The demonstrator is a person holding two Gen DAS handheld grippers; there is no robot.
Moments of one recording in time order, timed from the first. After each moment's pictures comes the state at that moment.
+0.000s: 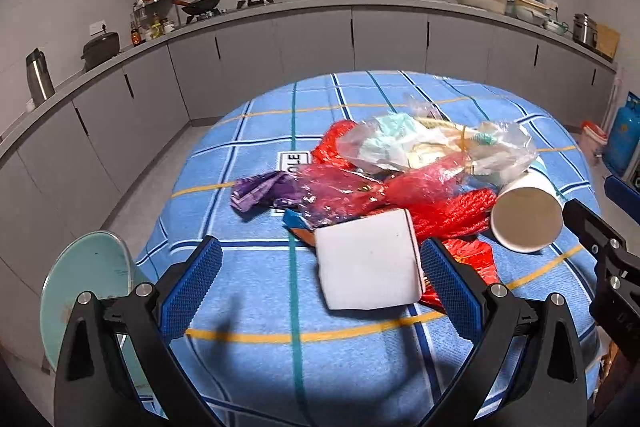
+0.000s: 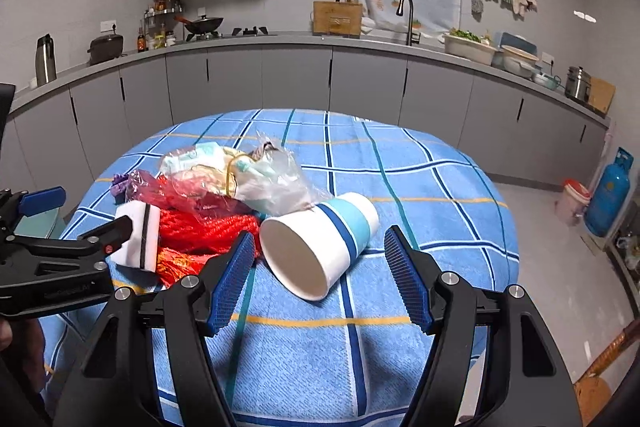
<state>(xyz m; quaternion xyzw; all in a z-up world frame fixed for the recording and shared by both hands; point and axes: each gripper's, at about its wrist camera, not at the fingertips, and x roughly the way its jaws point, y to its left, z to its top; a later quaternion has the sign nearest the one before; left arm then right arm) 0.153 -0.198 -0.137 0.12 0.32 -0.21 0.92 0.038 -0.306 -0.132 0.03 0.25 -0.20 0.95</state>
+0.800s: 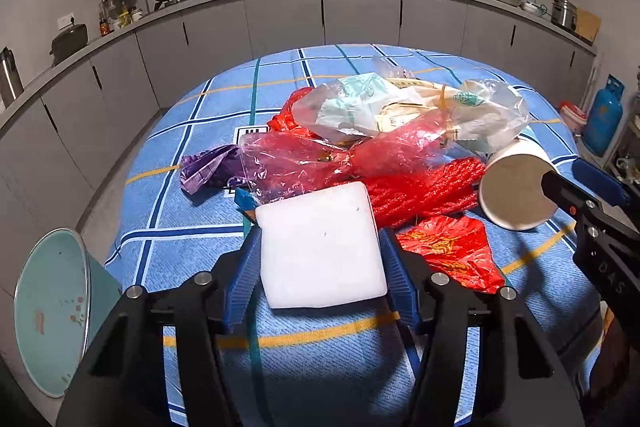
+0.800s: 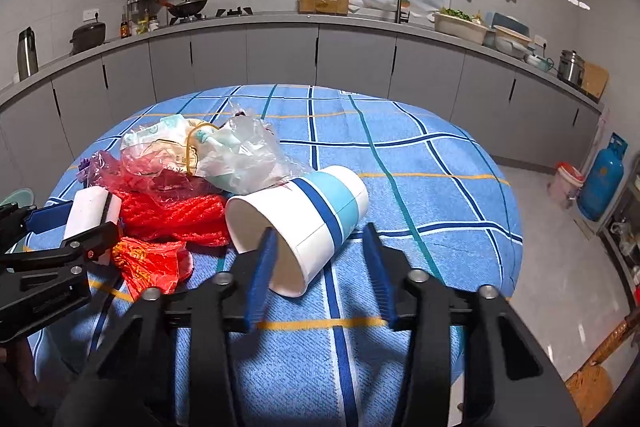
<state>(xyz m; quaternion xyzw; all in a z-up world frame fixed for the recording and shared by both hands) 0.160 -0.213 -0.162 0.13 0.35 -0.26 0.89 0.059 -0.326 -0.155 0.05 0.28 -0.22 0.93</state>
